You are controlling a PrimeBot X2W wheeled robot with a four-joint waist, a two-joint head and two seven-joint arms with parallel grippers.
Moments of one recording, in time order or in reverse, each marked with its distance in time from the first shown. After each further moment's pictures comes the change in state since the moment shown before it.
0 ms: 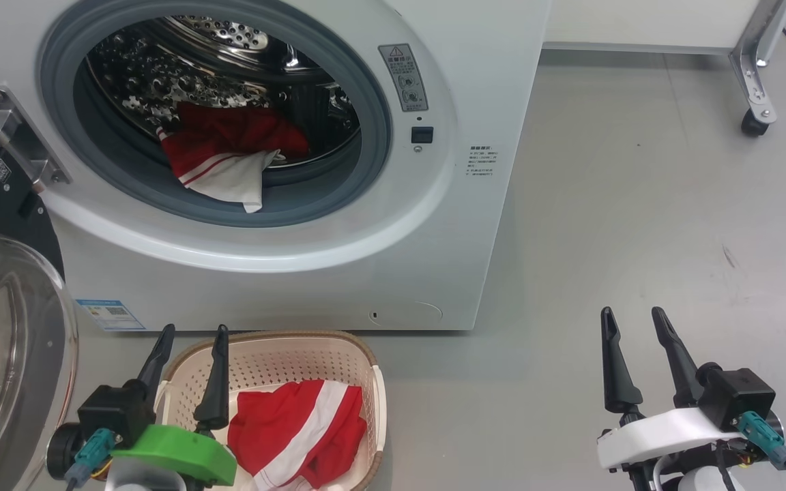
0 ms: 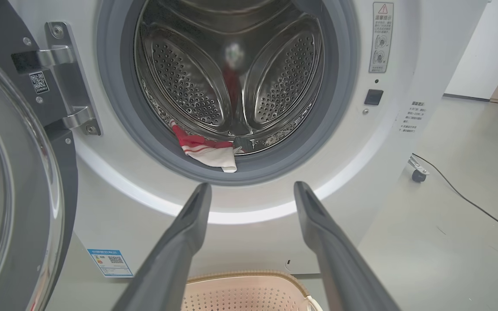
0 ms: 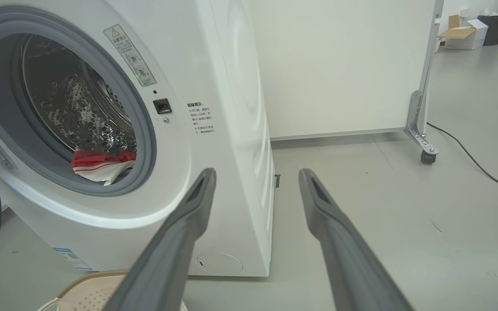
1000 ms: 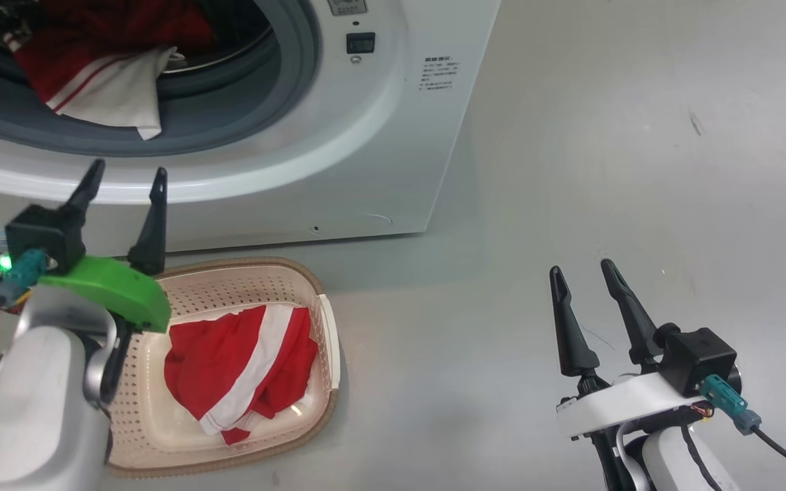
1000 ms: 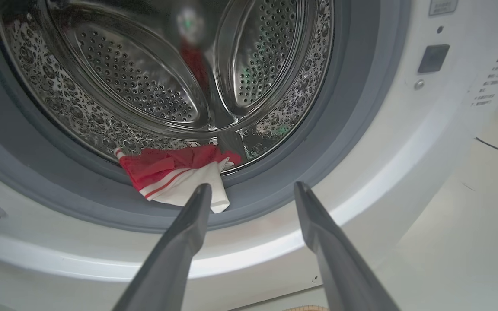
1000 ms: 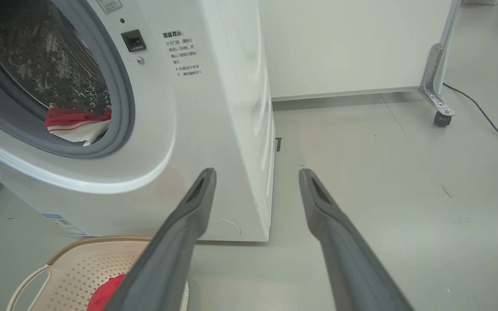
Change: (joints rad) left arm -0.356 0.113 0.027 0.023 0.080 0.018 0.191; right arm -0.102 0.008 0.103 -0.029 -0.011 0.012 0.000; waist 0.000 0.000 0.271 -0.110
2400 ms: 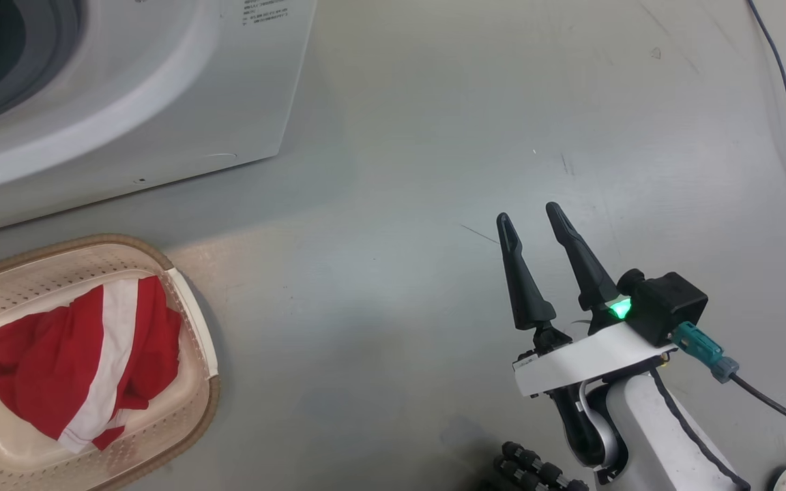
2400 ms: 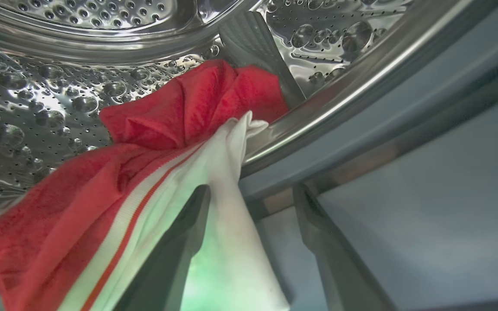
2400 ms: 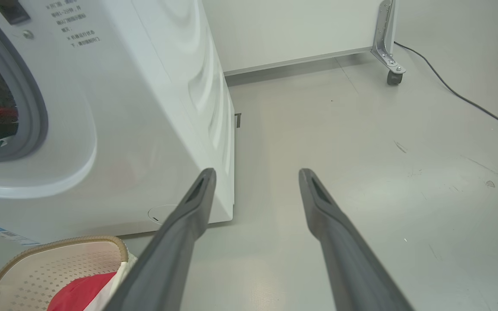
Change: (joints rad) left arm -0.510 0.263 -0.014 0.380 0.209 0.068 0.418; right arm -0.159 0.011 0.122 0.005 0.123 -0.019 0.000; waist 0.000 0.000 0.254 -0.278
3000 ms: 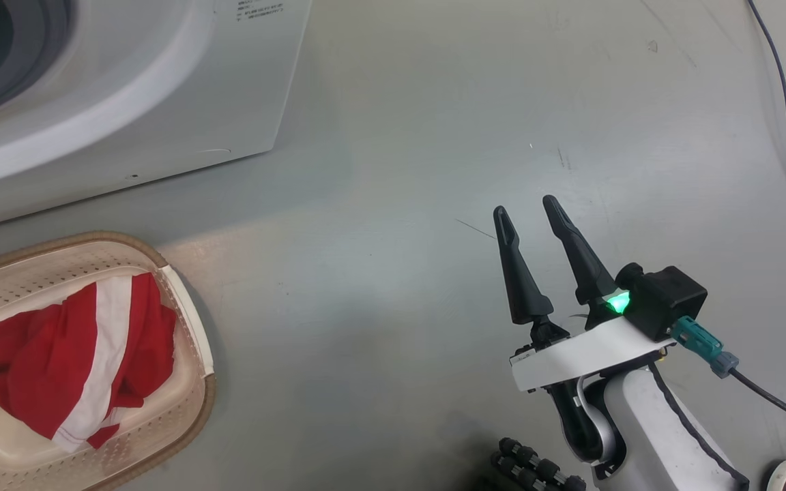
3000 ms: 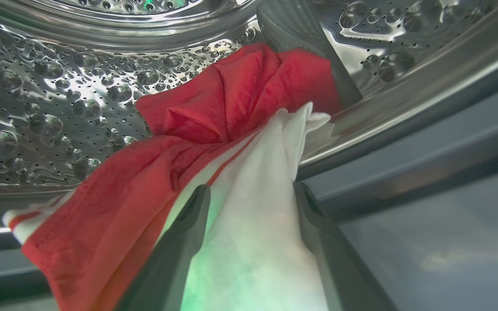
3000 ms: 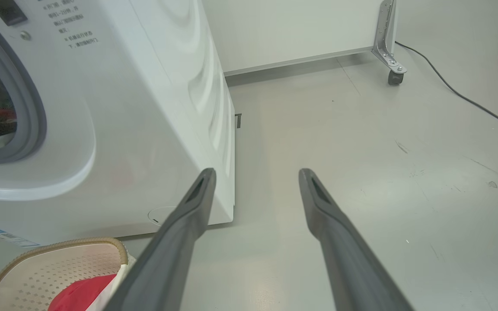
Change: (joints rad) left arm -0.078 0.050 -0.009 0.084 0.052 0.037 0.018; right arm -0.016 0.000 0.012 -0.005 0.014 -0.019 0.000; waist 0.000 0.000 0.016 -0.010
